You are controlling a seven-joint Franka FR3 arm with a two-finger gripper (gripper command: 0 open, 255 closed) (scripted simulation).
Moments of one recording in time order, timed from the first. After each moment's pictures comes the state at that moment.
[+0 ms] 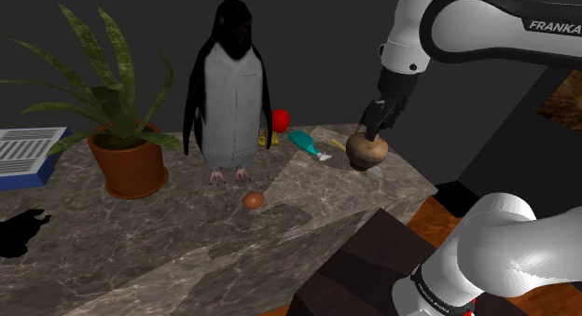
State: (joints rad) arm 0.02 -0.76 0.03 -2.40 -0.09 1.59 0.06
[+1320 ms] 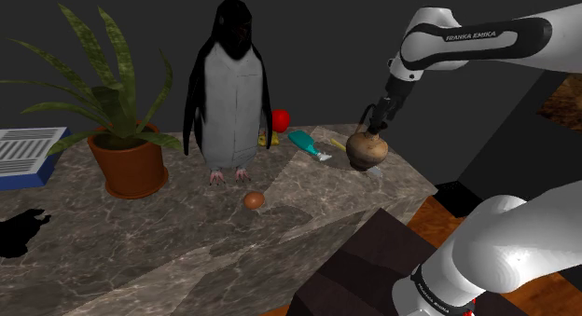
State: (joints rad) arm -0.08 -0.42 -0.38 -2.31 -0.19 1.93 -0.35
